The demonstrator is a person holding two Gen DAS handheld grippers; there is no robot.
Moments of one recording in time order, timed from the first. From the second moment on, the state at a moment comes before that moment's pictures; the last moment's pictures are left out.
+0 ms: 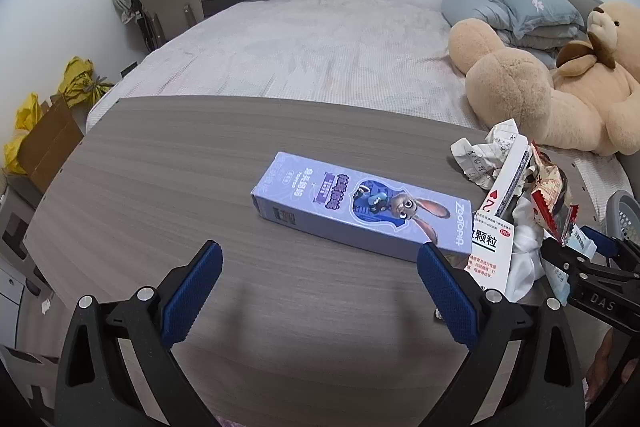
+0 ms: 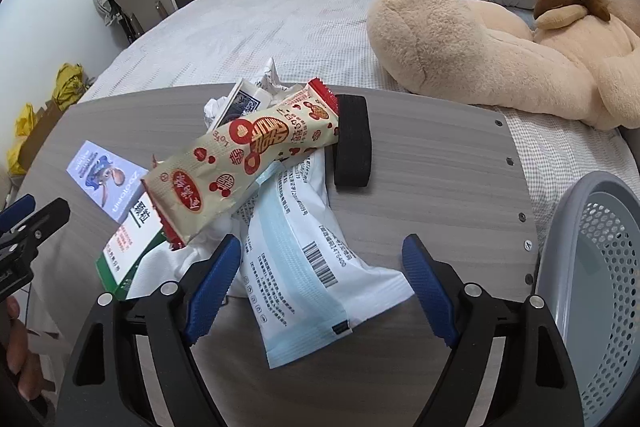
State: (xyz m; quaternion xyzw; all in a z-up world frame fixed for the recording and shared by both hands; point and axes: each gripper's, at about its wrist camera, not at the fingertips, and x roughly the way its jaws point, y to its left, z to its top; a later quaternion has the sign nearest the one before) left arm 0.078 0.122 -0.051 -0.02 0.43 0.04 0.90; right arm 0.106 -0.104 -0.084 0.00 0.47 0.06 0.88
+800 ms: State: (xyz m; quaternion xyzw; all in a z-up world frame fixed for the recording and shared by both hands) left arm 0.062 0.083 -0.054 0.00 0.44 0.00 0.90; right arm 0.069 -0.136 -0.075 0.03 0.45 0.05 0.89
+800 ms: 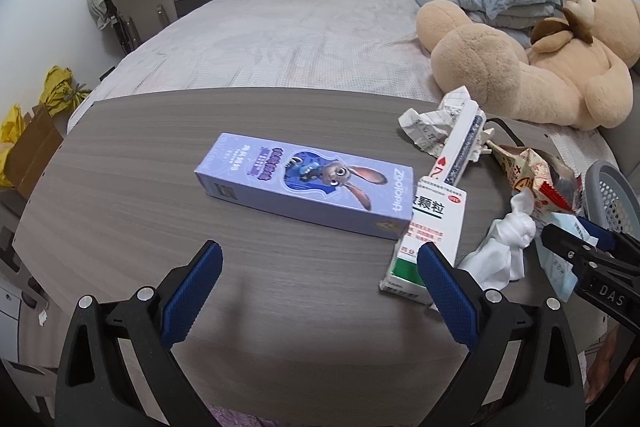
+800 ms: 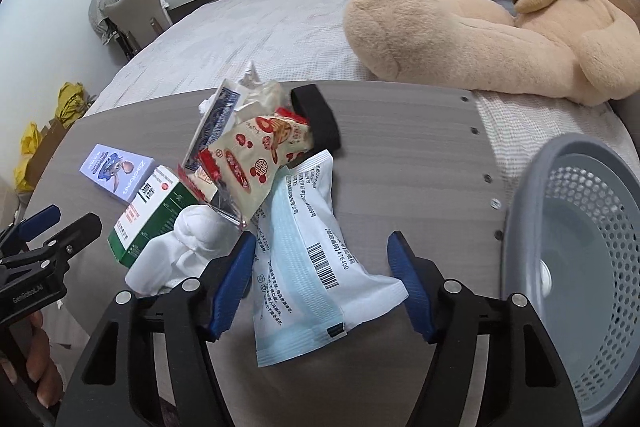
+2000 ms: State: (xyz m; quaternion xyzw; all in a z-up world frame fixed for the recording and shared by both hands) left arm 0.075 0.039 -0.083 0.00 0.46 -0.03 0.89; right arm 0.012 -0.198 -0.060 0.10 0.42 0.01 0.90
